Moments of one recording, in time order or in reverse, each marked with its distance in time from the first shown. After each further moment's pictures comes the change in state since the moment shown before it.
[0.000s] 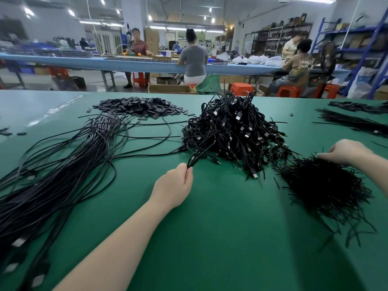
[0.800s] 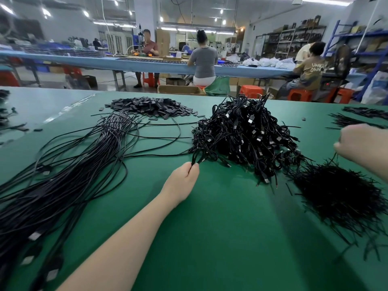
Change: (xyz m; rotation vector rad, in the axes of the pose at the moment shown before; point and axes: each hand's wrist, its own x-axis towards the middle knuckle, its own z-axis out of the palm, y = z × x) left_hand 0.010 -0.009 -0.002 -0.473 -0.054 -0.164; right_hand 0.014 -0.017 -0.028 -0.192 0.394 -0.107
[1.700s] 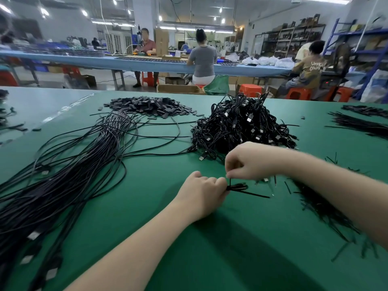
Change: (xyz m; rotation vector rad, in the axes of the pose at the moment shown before) left_hand -0.031 0.038 0.025 1.008 0.017 0.690; right_hand -0.125 -0.168 -0.103 0.381 -0.245 -0.936
